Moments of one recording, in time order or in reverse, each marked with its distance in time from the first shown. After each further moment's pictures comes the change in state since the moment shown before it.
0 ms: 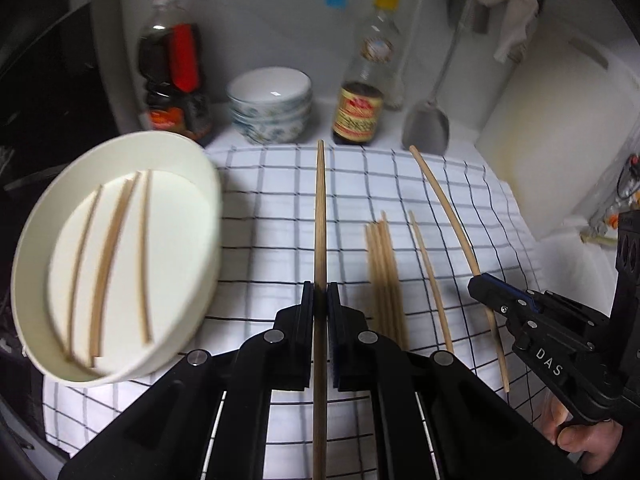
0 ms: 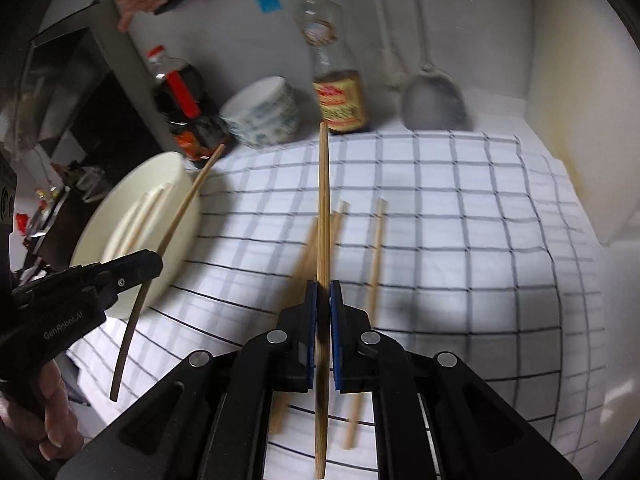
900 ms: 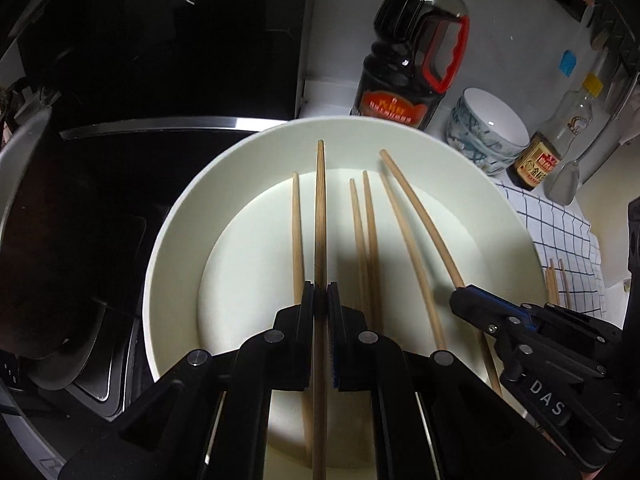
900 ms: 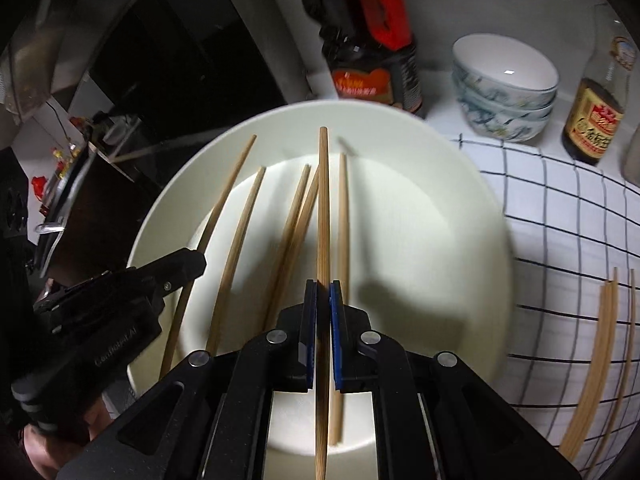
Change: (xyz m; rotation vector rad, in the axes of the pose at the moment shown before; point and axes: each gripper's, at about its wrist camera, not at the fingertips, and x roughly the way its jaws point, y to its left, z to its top) left arm 0.035 0.251 0.038 -0.142 0.099 0.094; right arm 0.166 0.238 0.066 -0.052 0.230 0.065
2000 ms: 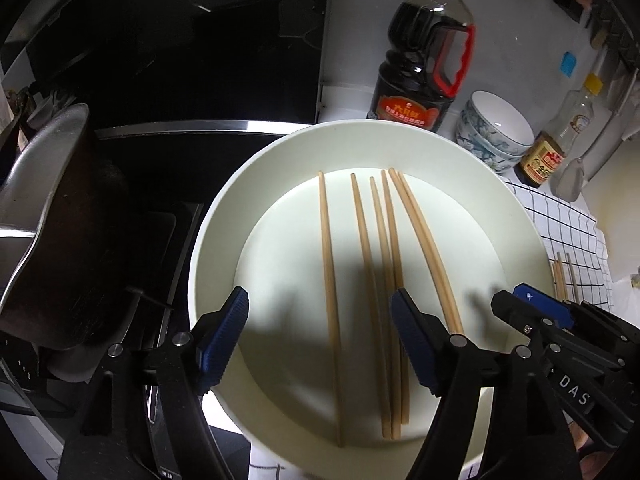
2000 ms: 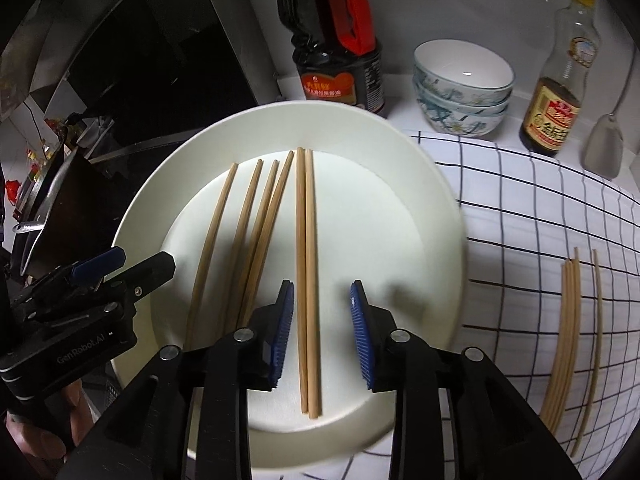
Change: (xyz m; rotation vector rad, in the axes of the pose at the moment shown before) left arm -0.026 0.012 -0.013 0.008 -0.028 0.041; right arm -0.032 -0.003 -0.017 0.021 -0.051 -0.116
